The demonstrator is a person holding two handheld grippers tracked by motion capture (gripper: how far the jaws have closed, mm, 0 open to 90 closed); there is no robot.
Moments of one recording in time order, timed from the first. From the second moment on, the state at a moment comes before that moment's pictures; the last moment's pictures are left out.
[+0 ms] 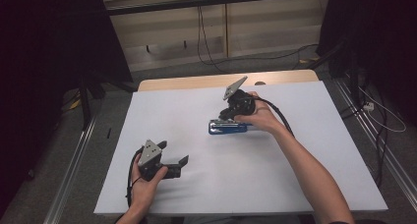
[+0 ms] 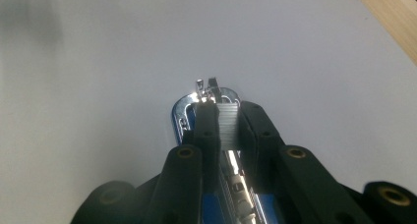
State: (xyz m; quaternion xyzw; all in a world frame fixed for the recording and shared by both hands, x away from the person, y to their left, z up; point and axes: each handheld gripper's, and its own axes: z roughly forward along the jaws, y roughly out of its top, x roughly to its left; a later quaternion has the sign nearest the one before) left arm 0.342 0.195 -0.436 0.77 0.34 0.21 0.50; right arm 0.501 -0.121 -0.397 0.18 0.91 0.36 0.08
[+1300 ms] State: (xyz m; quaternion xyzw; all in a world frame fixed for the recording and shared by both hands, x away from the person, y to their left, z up) left arm 0.342 0.195 -0.436 0.77 0.34 0.21 0.50; right arm 0.515 -0.103 -0.413 0.12 0.93 0.34 0.06
